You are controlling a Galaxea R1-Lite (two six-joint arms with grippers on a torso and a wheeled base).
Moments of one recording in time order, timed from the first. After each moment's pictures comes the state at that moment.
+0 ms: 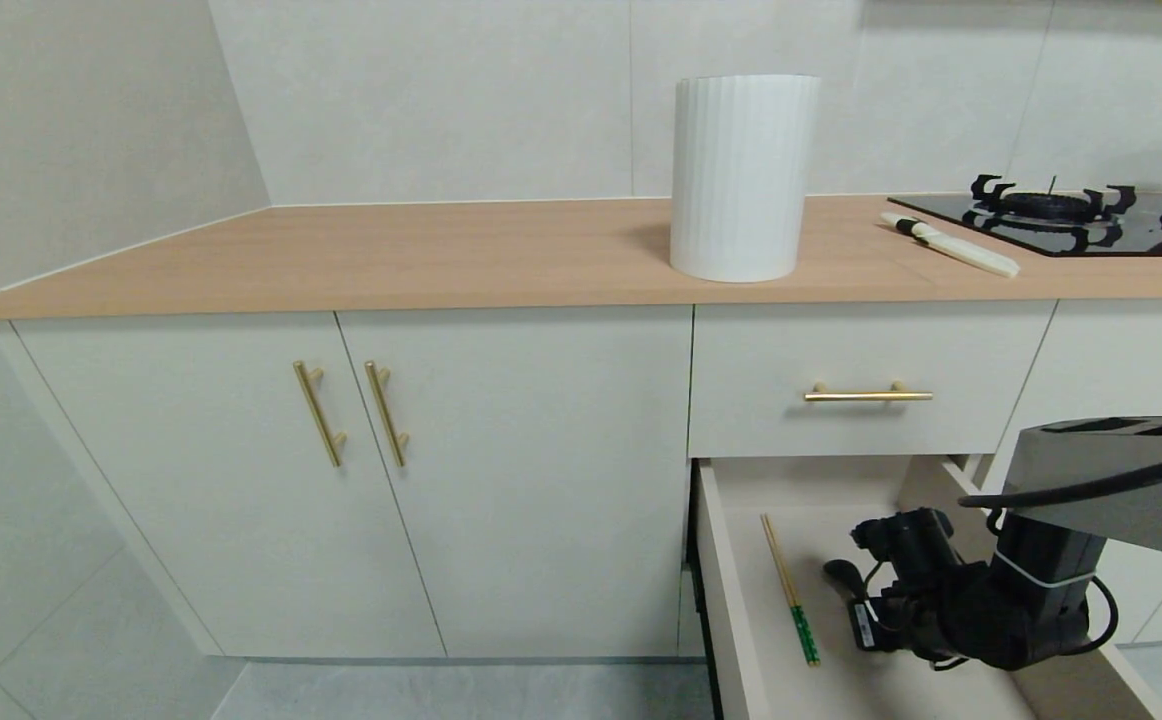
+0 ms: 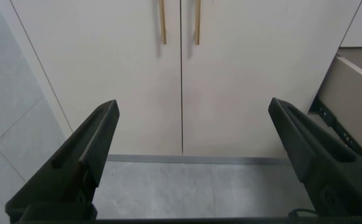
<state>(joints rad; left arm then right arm) 0.01 0.00 0.00 0.00 0.02 0.00 0.24 2.41 -0.73 -0.72 -0.17 0.14</state>
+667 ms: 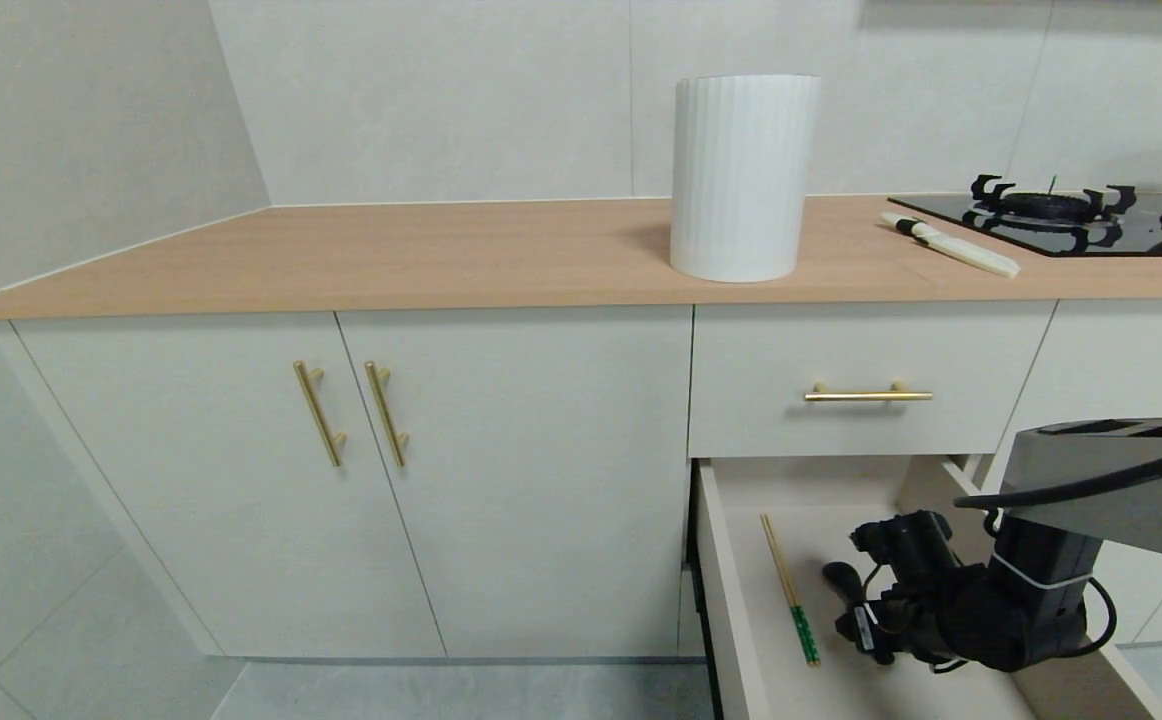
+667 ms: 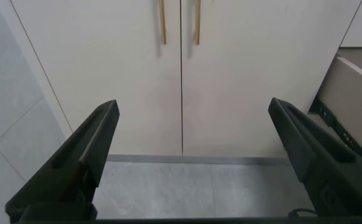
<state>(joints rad) 0.01 0.00 0.00 0.00 0.02 0.00 0.24 2.42 -0.73 -0.71 -0.17 0.14</state>
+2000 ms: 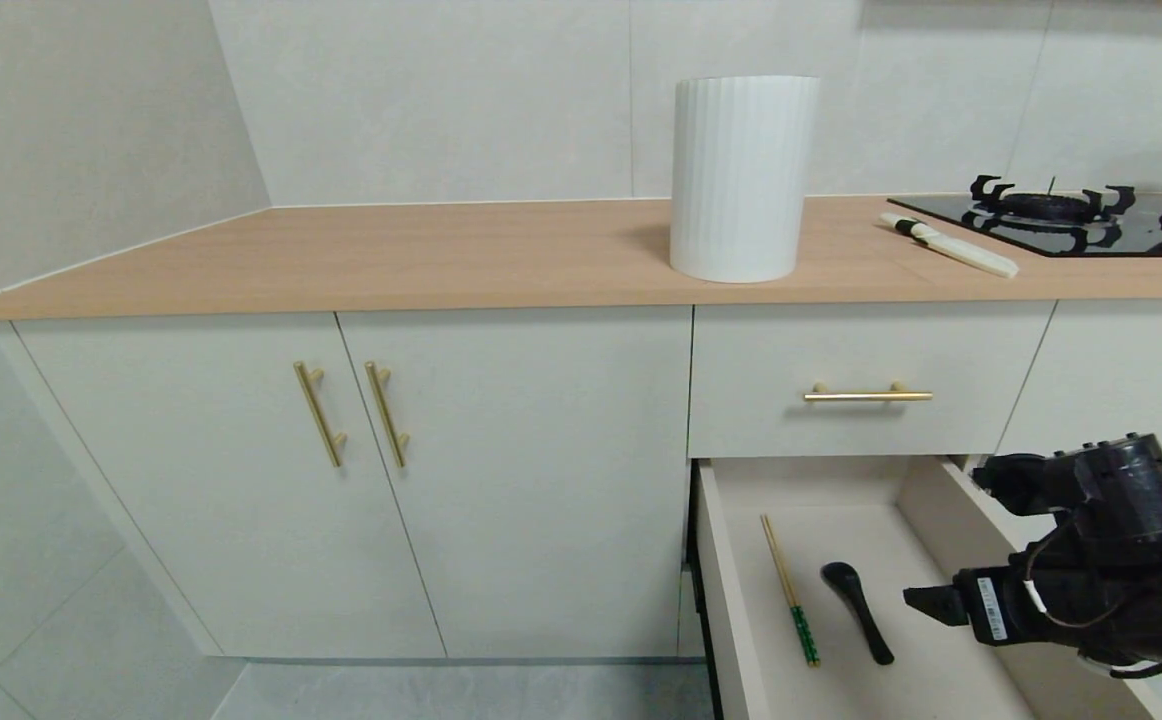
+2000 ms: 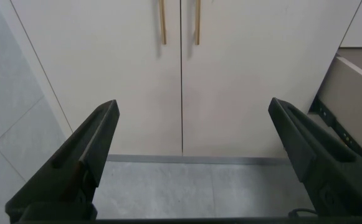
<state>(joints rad) 0.01 0.00 0.00 0.00 0.02 0.00 0.30 1.59 -0.52 -0.23 -0.13 0.15</state>
